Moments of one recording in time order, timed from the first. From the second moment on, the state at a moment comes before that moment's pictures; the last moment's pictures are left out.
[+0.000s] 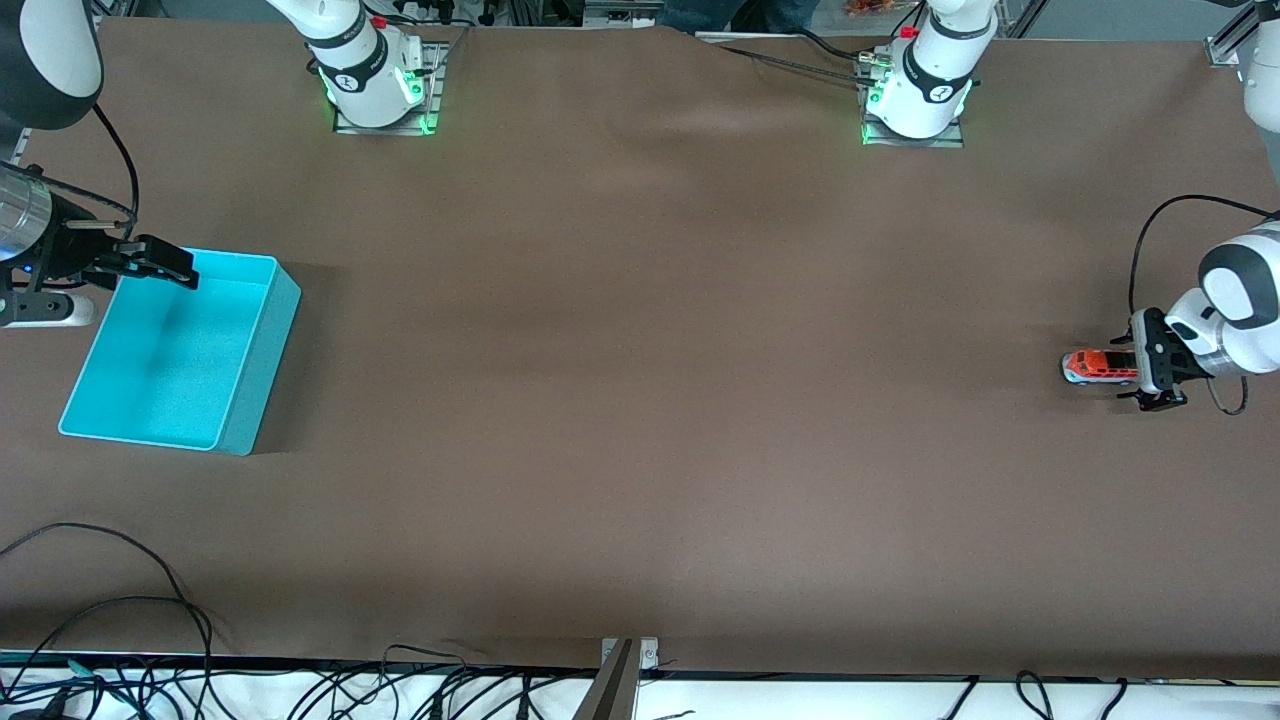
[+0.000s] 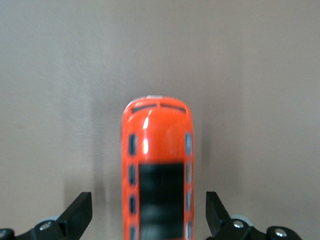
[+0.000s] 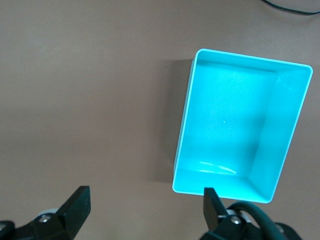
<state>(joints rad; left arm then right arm) 0.56 0.61 -0.08 -1.81 0.05 2.27 2.01 0.02 0.10 -0.05 -1.65 -0.02 1.66 -0.06</state>
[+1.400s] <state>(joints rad) 0.35 0.46 -0.40 -1.52 0.05 1.68 1.13 0.02 0.10 -0.05 -1.65 -0.02 1.66 -0.06</state>
